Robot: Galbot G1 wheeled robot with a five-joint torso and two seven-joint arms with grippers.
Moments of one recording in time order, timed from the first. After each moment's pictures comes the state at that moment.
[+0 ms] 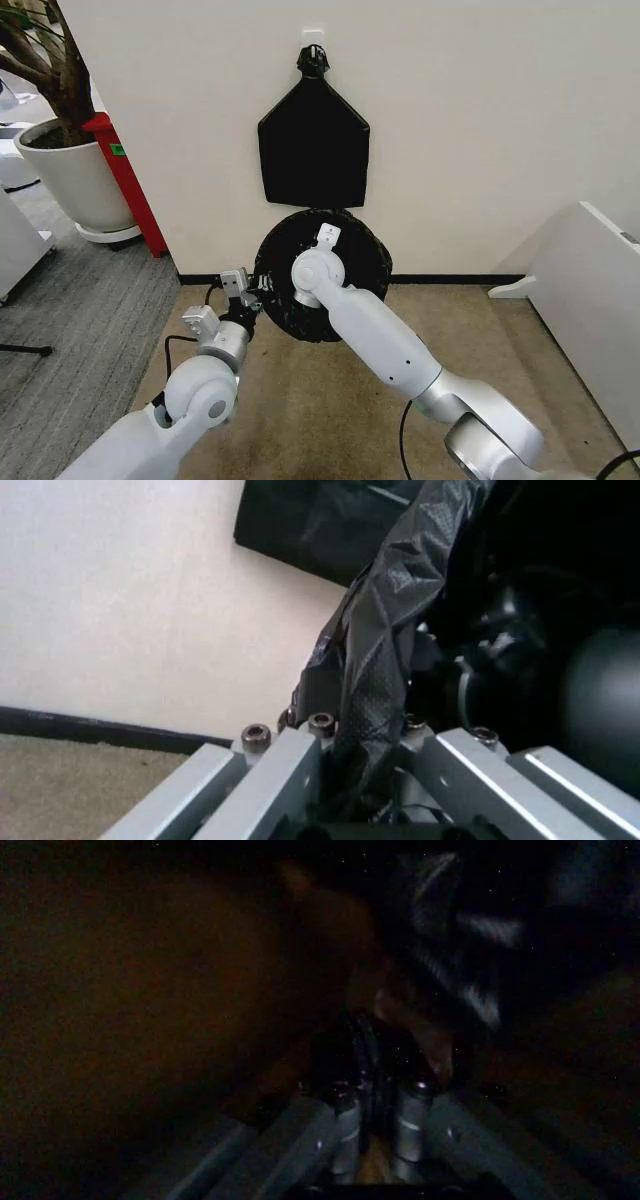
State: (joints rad) left arm 1.08 -0.91 -0.04 -2.10 -0.93 -0.01 -0.51; right arm -0.43 1.52 -0.26 1.48 1.25 -0.33 1.08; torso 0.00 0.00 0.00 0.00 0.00
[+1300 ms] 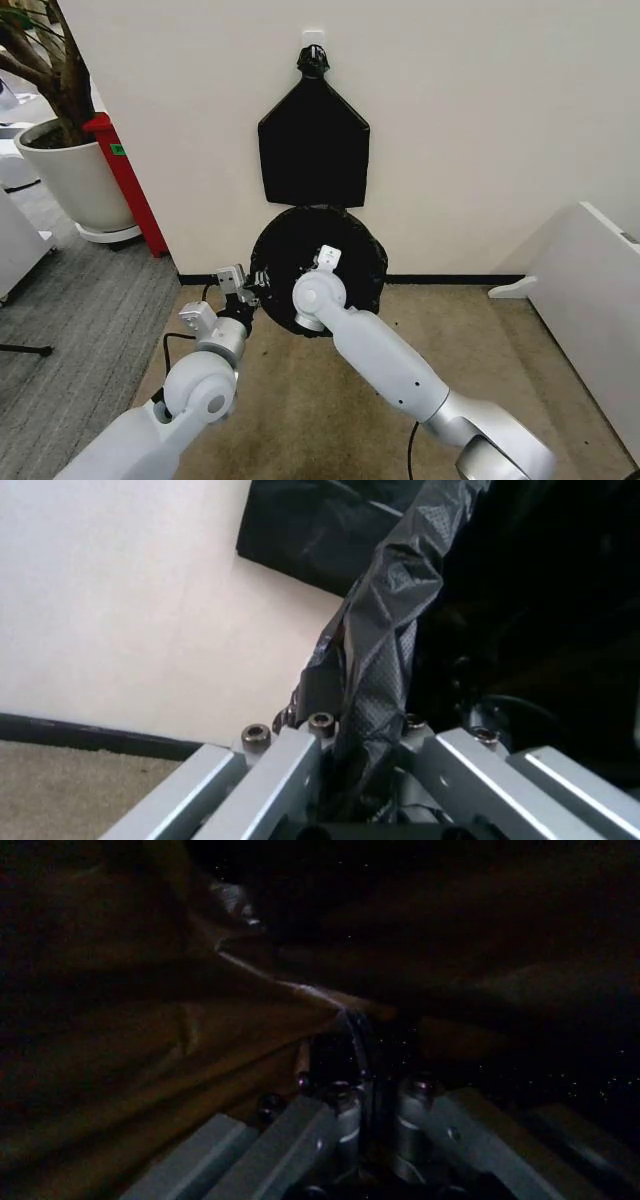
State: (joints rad) left arm 1.08 -0.91 -0.05 -2.11 -0.94 -0.01 -0.52; right arm -0.51 1.50 -0.26 1.46 1.23 -0.33 1.09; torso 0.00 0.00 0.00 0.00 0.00
